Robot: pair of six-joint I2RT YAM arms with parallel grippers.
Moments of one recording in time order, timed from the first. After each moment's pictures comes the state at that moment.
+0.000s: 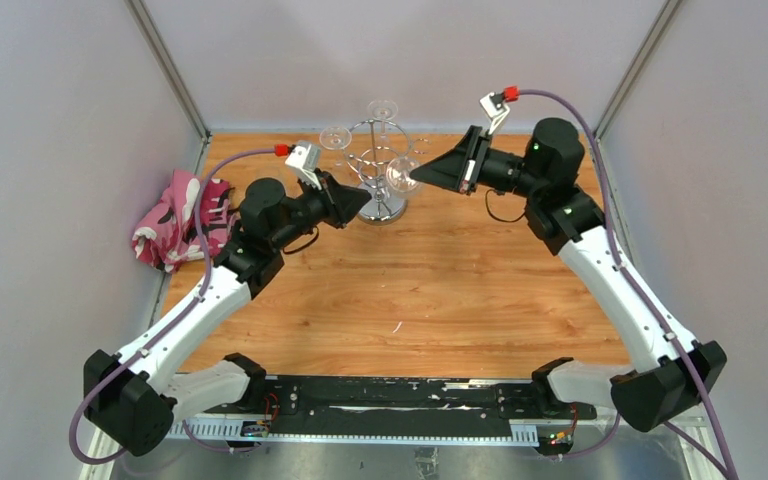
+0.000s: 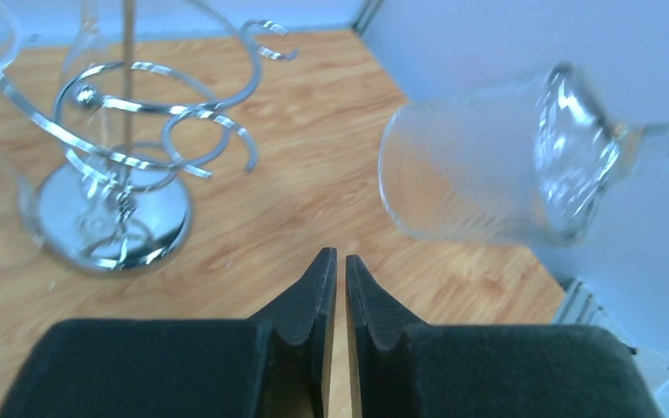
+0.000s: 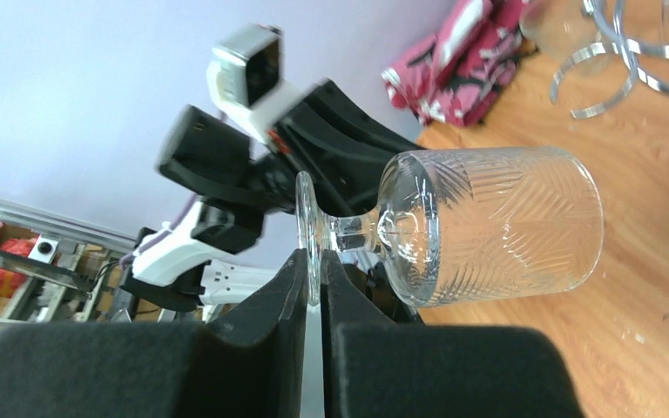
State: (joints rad) left arm -0.51 1.07 0.88 0.17 0.29 -0.46; right arm 0.44 1.22 1.33 -0.07 -0.77 0.91
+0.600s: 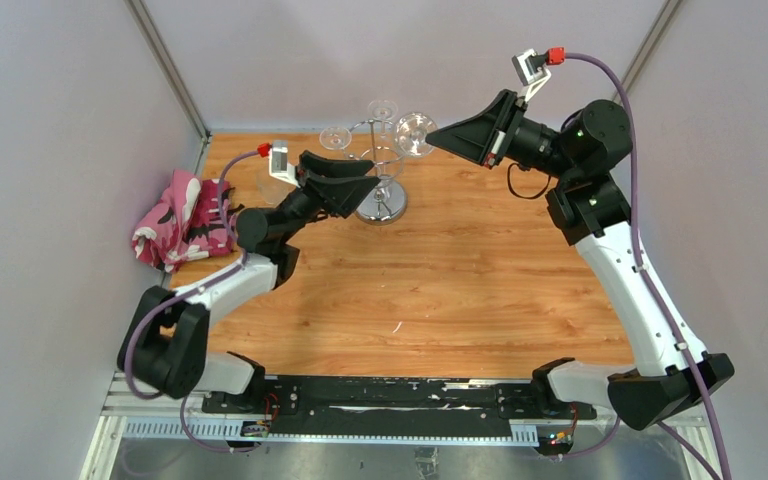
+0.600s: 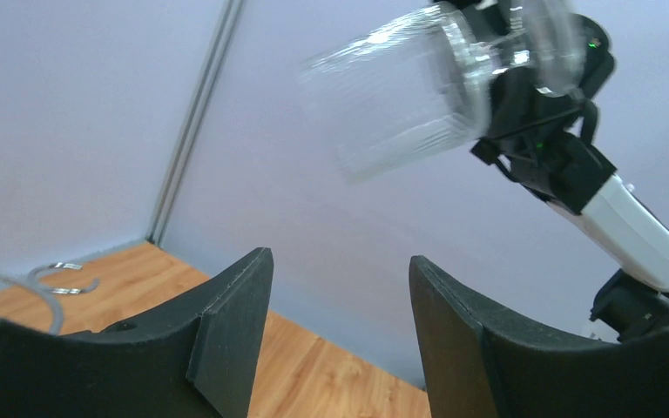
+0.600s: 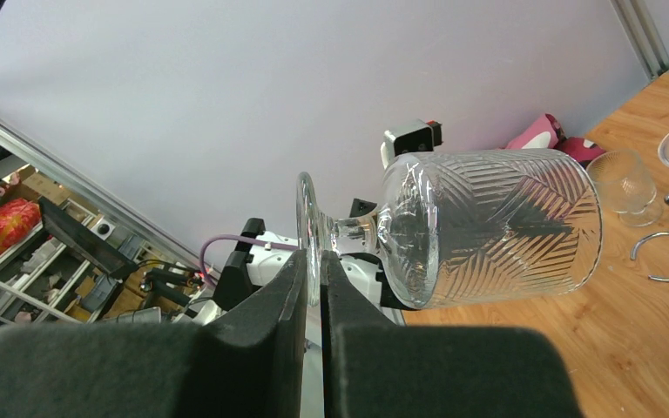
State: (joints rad) left arm -0.40 1.39 0.70 1.38 0.54 -0.93; right arm 0.38 1.23 1.50 0.09 -0.84 1.00
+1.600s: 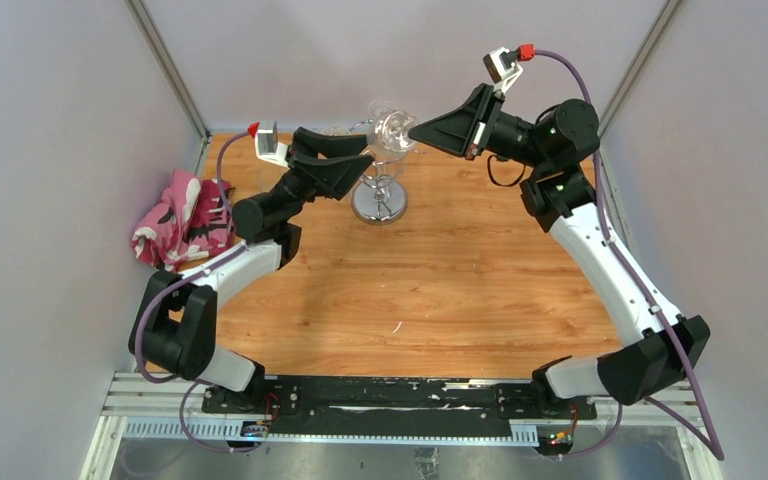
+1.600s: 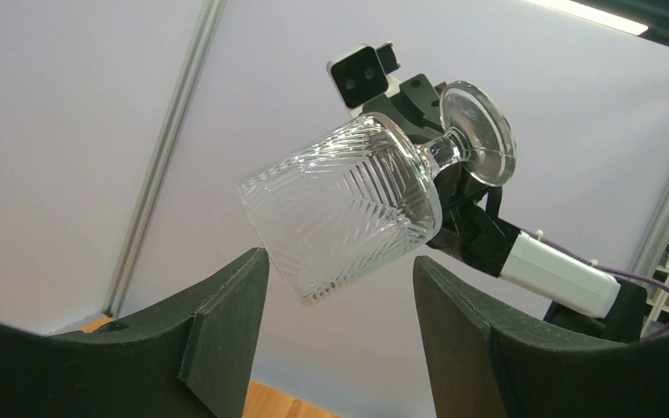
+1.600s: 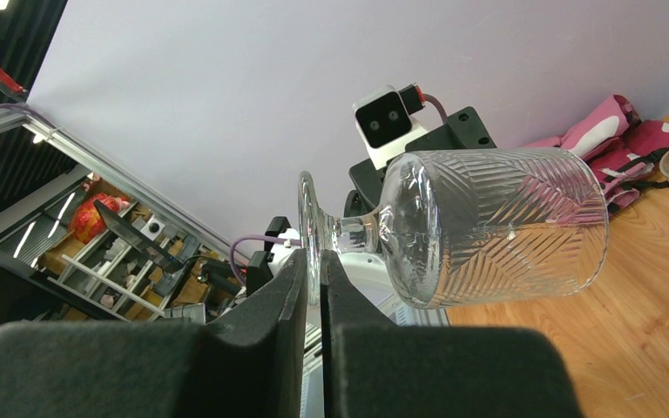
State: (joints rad) left arm -0.38 1.46 0.86 1.52 0.56 -1.05; right arm 0.41 1.35 1.46 0.36 -0.89 1.20
